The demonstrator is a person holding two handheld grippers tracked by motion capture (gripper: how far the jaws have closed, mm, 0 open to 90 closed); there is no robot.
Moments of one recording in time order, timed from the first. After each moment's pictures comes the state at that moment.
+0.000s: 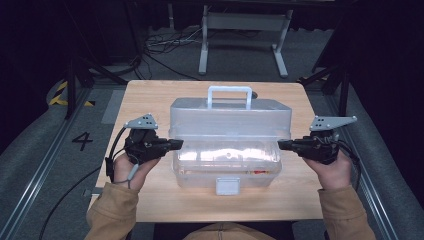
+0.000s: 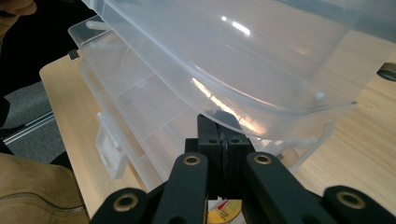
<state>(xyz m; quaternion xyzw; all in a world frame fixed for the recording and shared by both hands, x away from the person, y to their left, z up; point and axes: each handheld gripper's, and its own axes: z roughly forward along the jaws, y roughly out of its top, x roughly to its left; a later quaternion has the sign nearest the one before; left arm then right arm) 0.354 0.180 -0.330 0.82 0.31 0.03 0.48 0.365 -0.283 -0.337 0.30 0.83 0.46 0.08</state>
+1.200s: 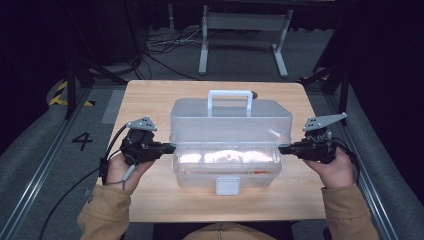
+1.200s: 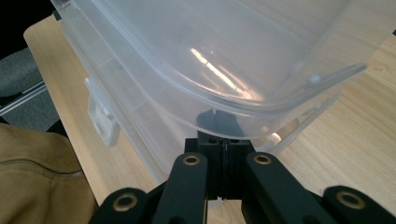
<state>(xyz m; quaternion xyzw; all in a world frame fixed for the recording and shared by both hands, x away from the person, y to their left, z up) 0.356 0.186 -0.335 0.85 0.33 0.04 0.40 0.372 -0.280 -0.340 0.31 0.86 0.39 0.06</state>
